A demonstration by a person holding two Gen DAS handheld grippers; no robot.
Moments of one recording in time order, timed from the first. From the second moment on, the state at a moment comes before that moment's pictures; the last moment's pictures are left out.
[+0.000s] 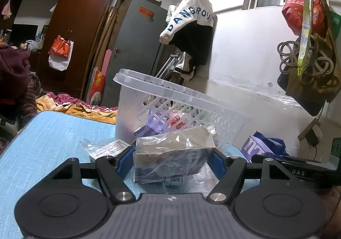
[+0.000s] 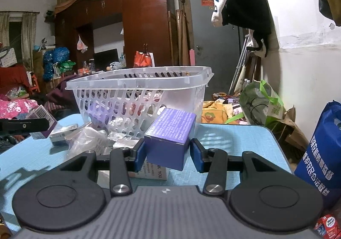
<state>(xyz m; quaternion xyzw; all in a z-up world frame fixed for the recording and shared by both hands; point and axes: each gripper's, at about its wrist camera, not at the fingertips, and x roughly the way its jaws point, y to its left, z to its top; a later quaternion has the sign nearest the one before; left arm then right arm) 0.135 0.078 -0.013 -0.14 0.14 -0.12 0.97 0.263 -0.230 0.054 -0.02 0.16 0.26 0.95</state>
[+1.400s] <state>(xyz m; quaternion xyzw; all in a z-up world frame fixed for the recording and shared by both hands) 0.191 0.122 0.015 -0.09 0.25 -0.03 0.96 0.295 -0.195 0.056 -0.03 0.23 0.27 0.93</state>
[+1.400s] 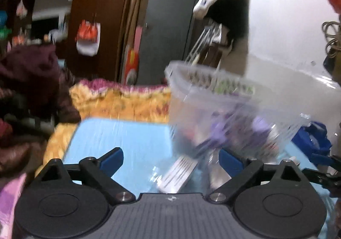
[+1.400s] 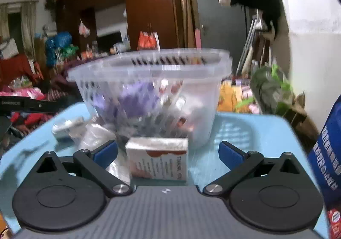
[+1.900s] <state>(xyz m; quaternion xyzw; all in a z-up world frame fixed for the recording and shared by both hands) 0.212 0.116 -0.007 -0.10 0.29 -0.02 0.95 0.283 -0.205 0.041 -0.03 0.23 0.29 0.93</state>
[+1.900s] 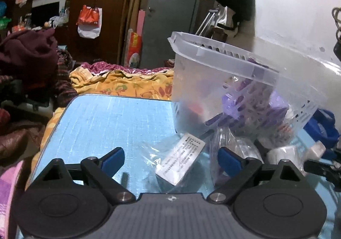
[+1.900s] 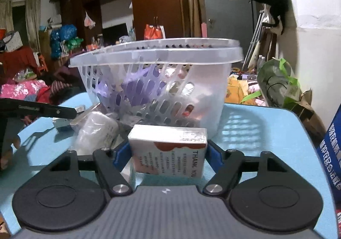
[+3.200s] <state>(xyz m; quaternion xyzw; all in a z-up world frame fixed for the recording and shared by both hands) 0.152 0.111 -0.008 -0.17 0.13 -0.05 0.98 0.261 -0.225 0.046 -0.02 0.16 0.28 0.95</state>
